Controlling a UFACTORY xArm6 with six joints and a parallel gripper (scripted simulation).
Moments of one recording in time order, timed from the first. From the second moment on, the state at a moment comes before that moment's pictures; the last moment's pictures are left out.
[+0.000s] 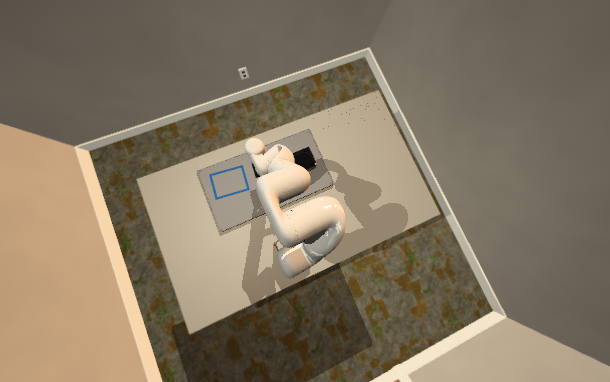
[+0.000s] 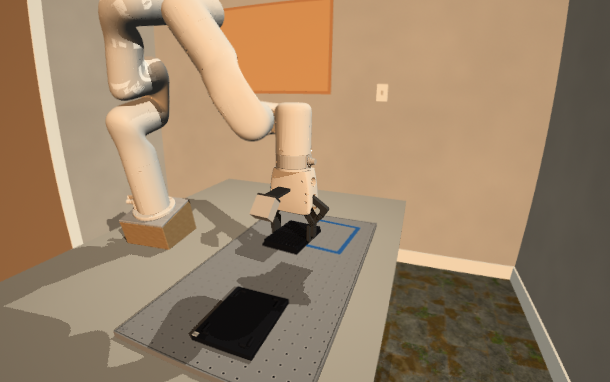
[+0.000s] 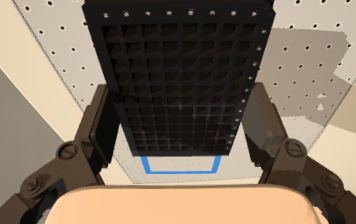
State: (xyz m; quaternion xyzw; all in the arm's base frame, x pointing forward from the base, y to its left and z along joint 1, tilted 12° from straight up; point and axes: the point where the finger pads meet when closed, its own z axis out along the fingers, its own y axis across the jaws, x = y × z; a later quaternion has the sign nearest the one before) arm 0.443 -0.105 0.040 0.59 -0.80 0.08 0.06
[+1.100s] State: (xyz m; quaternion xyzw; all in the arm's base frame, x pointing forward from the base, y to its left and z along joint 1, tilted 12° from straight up) arm 0.471 -0.015 0.018 0.59 -0.80 0.08 0.06
